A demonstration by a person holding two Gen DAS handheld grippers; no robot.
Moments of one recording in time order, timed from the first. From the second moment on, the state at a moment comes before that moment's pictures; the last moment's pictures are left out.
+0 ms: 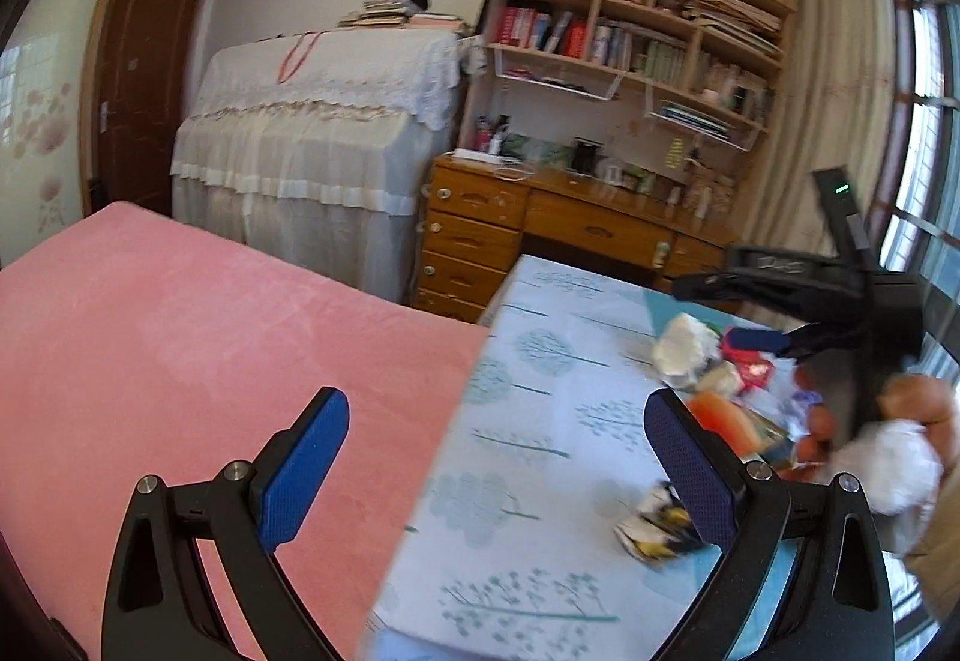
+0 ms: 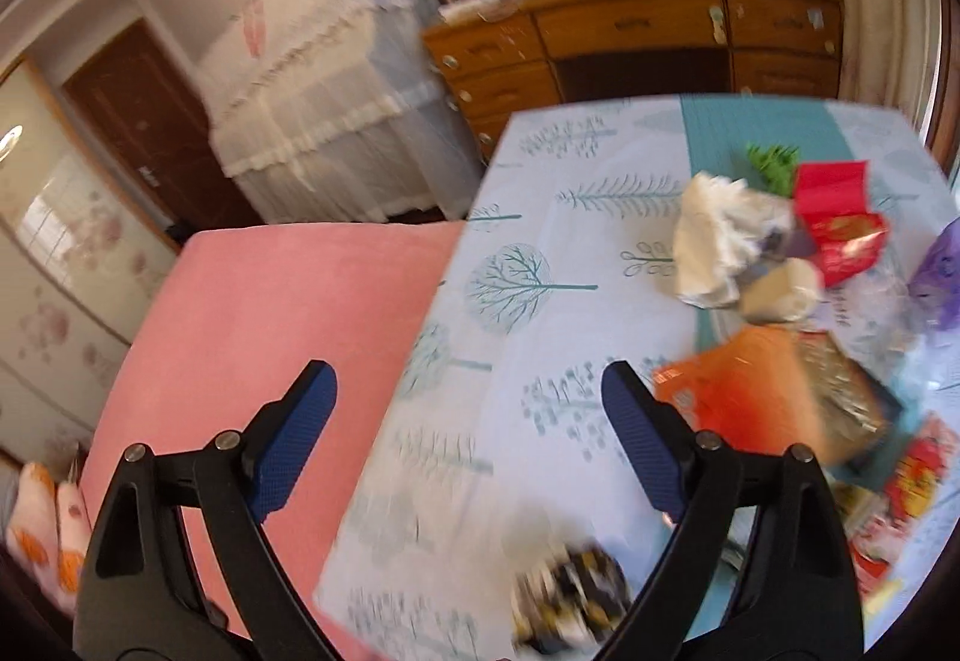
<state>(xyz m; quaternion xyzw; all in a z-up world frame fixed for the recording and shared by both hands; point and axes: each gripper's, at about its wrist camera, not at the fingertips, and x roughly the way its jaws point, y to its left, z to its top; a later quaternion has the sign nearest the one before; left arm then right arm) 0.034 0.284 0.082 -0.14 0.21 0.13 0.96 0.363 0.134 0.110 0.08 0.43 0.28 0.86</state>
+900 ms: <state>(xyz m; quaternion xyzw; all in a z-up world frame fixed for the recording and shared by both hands) -0.019 0.014 0.012 -0.04 0.35 0.06 0.93 0.053 -0.146 0.049 0.05 0.39 0.05 0.92</state>
